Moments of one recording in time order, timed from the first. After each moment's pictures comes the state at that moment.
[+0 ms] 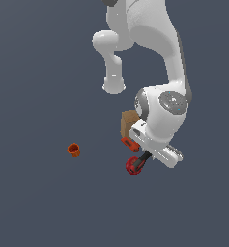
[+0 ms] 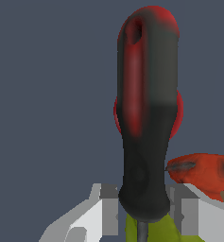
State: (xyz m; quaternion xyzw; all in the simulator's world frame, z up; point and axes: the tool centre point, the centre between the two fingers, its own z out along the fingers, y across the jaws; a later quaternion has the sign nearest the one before) arm 0.071 0.145 0.116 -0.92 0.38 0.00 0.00
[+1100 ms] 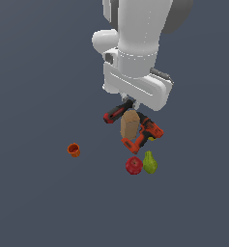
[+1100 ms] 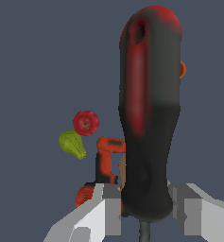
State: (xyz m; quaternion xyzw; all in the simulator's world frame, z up) arm 0.002 0.052 0.334 -0.92 0.38 0.00 0.00
